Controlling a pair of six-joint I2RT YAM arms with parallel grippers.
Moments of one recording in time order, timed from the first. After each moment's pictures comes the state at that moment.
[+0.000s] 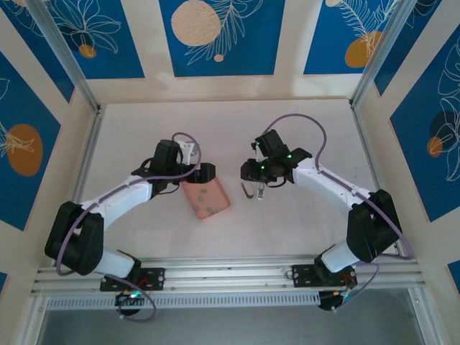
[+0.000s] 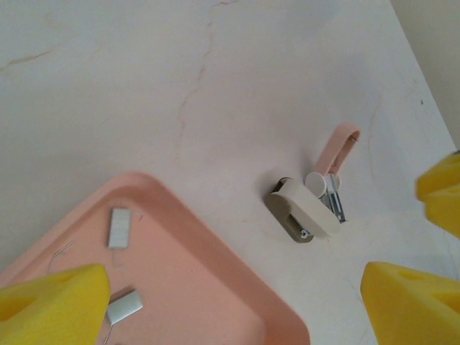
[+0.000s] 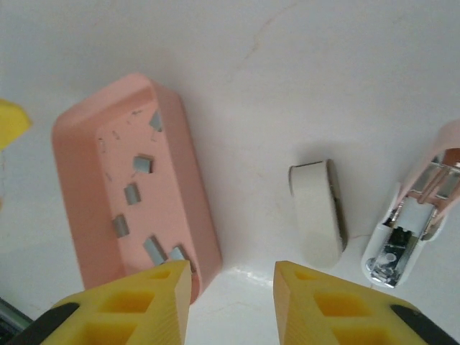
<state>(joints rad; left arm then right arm) -0.43 1.41 0.83 -0.13 0.41 -0.42 0.58 1.49 1.13 -0.63 -0.20 0.56</state>
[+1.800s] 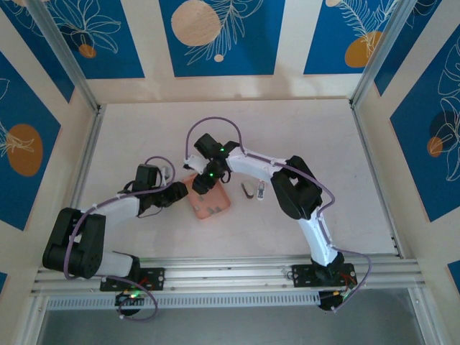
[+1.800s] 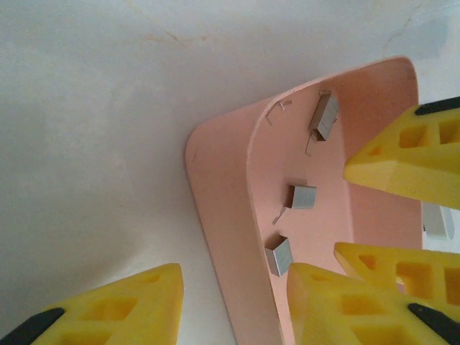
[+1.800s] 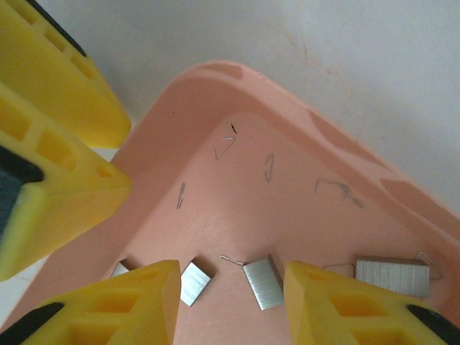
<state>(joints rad) -0.22 1.38 0.52 -0.04 0.47 -0.67 0.81 2.18 1.72 -0.71 -0.34 -0.20</state>
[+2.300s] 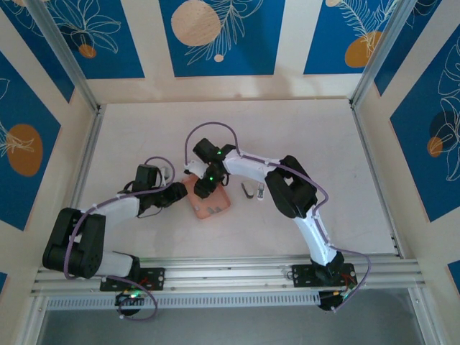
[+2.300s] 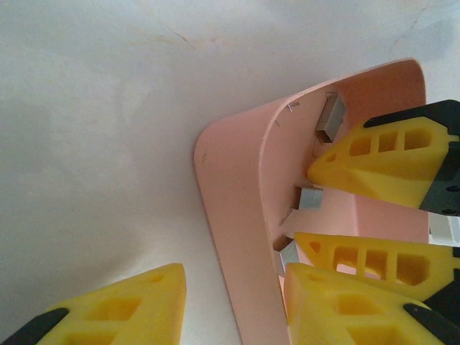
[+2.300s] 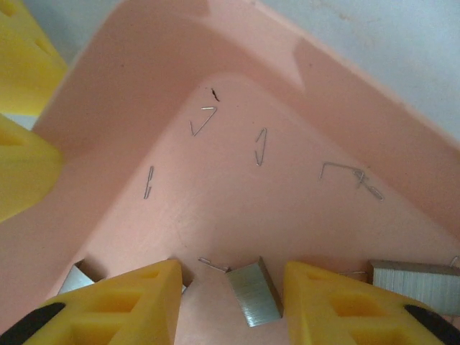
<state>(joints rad) -0.22 1.38 0.52 -0.04 0.46 -0.67 0.81 2.23 1.72 -0.73 -0.30 -0.23</state>
